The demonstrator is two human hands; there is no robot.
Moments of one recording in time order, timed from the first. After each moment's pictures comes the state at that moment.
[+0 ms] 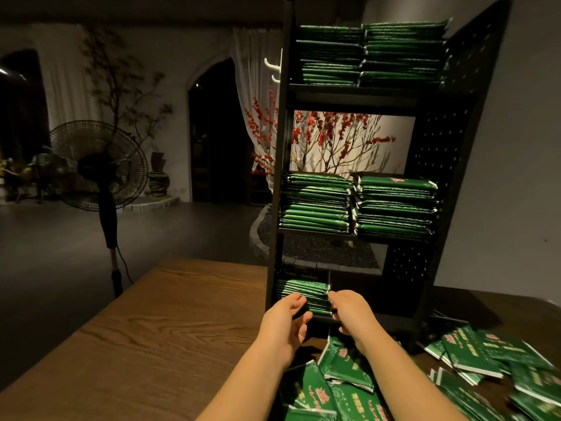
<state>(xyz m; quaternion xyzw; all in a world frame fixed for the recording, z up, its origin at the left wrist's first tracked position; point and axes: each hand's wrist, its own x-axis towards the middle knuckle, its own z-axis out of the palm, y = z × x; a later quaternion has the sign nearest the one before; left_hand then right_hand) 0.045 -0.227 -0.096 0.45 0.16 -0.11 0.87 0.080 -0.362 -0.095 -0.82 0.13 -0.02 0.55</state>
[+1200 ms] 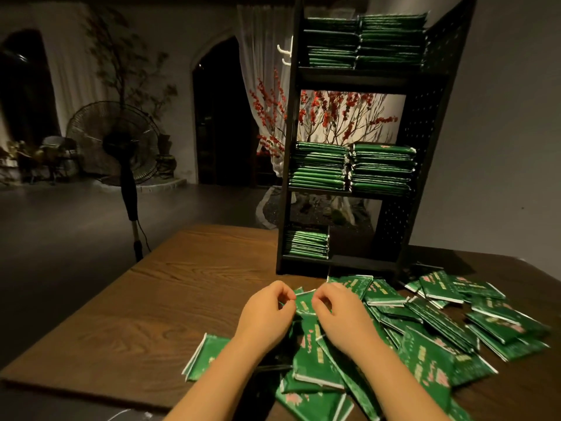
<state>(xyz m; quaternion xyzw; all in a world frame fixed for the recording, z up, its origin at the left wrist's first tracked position) -0.096 -0.171 -0.118 0.89 -0.07 0.10 0.43 -0.093 -0.334 -0.112 -0.94 -0.12 -0.15 0.27</state>
